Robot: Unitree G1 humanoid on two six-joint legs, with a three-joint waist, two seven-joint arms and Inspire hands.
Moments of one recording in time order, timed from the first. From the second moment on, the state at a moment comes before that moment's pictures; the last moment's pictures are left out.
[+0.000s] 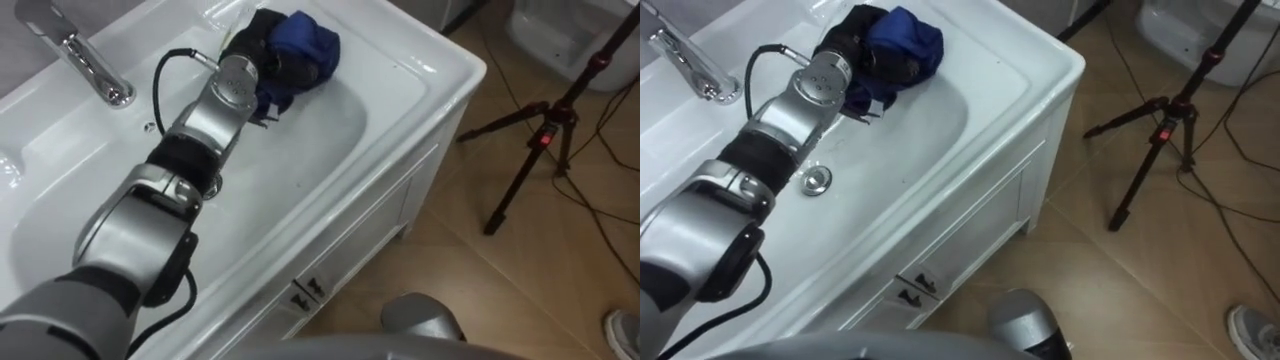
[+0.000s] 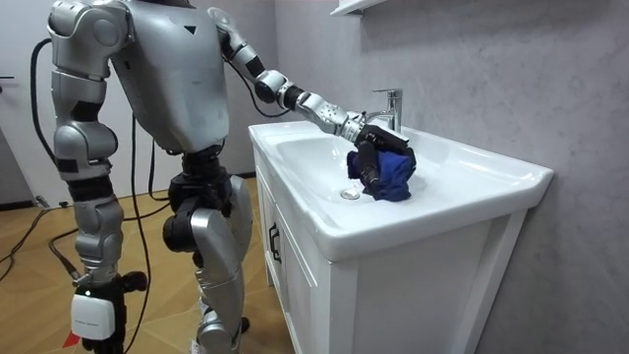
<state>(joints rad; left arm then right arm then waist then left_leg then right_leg) -0.70 0.18 -0.39 0.87 0.05 0.22 0.12 0.25 -0.33 0.21 1.15 -0.04 0.25 -0.04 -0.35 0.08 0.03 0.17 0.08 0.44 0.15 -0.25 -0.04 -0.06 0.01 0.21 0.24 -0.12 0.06</state>
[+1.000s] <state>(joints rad) -0.49 0.16 -0.35 0.99 0.05 0.18 0.11 0.23 -0.27 0.21 1.12 -0.04 0.29 0.01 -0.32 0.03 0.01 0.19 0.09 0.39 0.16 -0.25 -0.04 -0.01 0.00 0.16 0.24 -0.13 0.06</state>
